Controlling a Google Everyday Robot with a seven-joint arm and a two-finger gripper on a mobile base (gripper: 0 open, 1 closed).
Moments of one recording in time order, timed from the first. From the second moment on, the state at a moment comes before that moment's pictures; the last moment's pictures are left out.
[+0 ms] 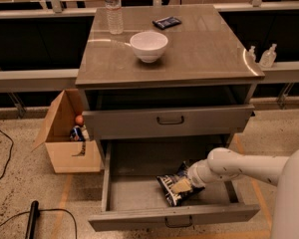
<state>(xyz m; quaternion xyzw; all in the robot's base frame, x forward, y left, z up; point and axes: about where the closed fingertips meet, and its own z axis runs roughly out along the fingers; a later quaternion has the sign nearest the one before) 0.554 -0.141 0.399 -0.38 0.89 0.17 0.20</state>
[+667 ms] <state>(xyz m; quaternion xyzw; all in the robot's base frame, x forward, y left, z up) 0.546 -0.140 0.406 -0.38 0.88 0.18 0.20</state>
